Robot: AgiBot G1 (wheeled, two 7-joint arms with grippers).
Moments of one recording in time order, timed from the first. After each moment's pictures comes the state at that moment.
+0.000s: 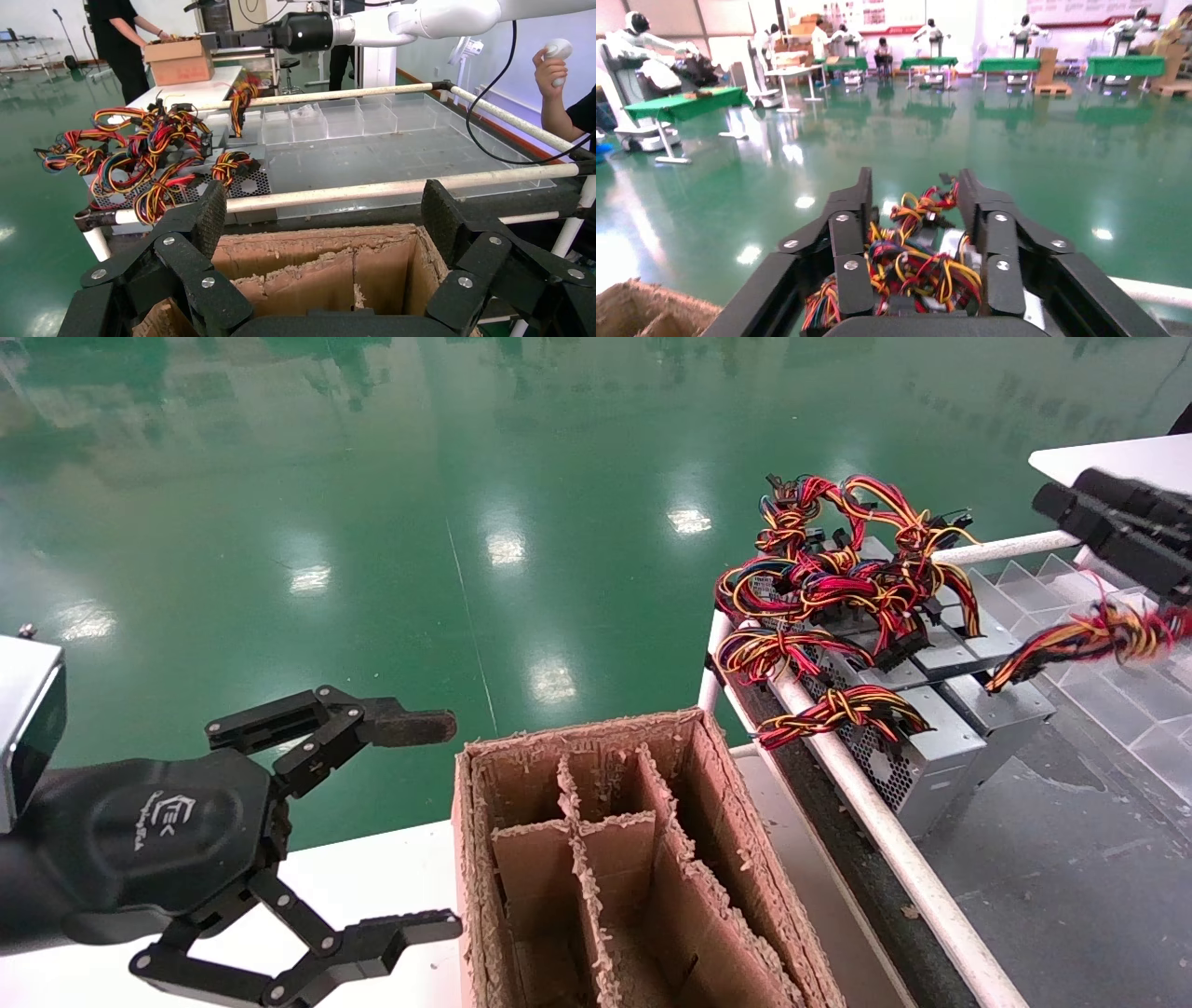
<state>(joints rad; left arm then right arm) -1.09 0.59 0.34 -1.27 0.69 1.47 -0.15 1.60 -0.70 -0.31 0.00 -0.87 -1.49 -0.22</state>
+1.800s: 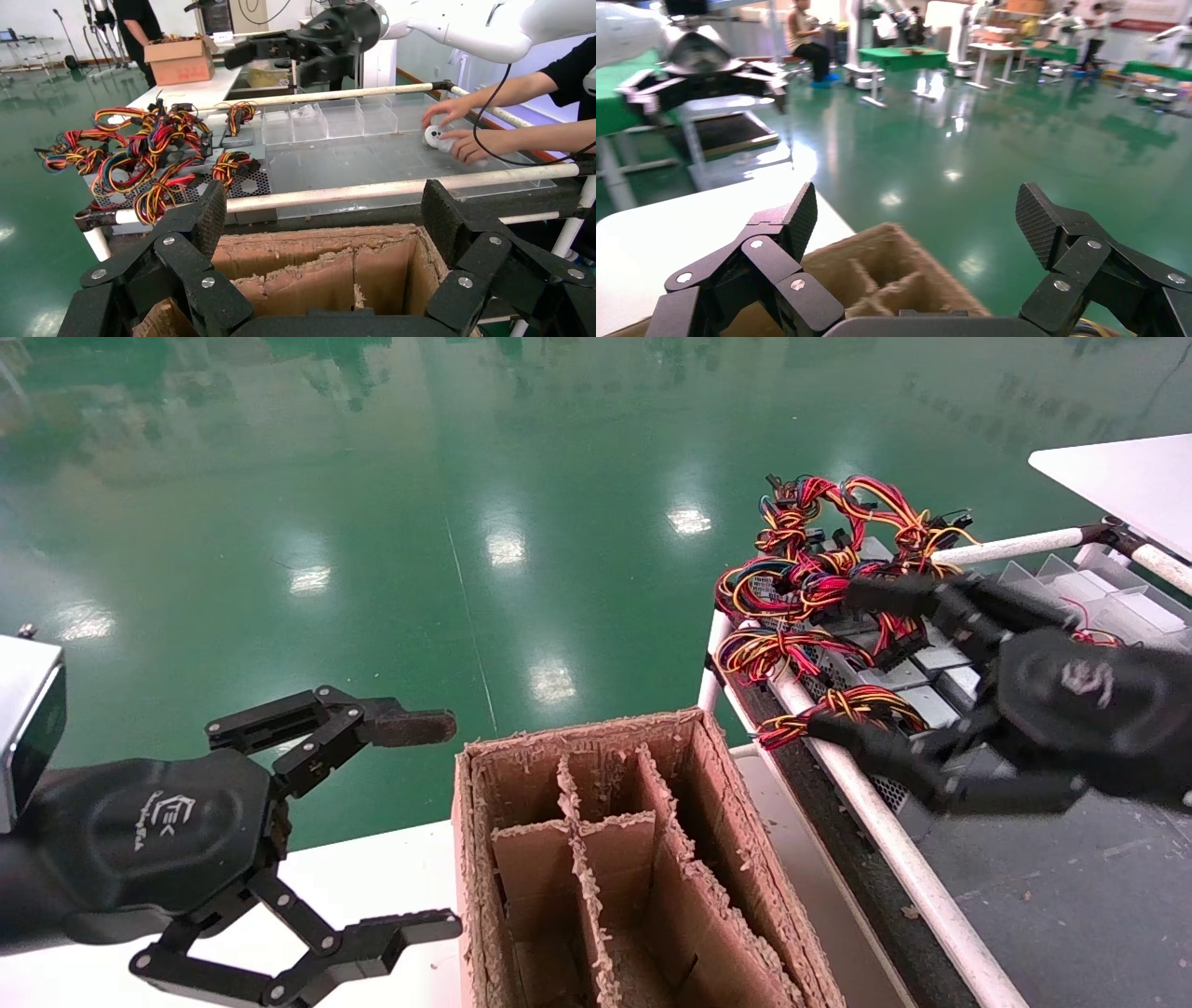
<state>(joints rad) -1.09 0.59 0.34 -1.27 0.68 1.47 -0.15 1.20 -0.63 -0.28 0.98 -0.76 -1.50 0.09</state>
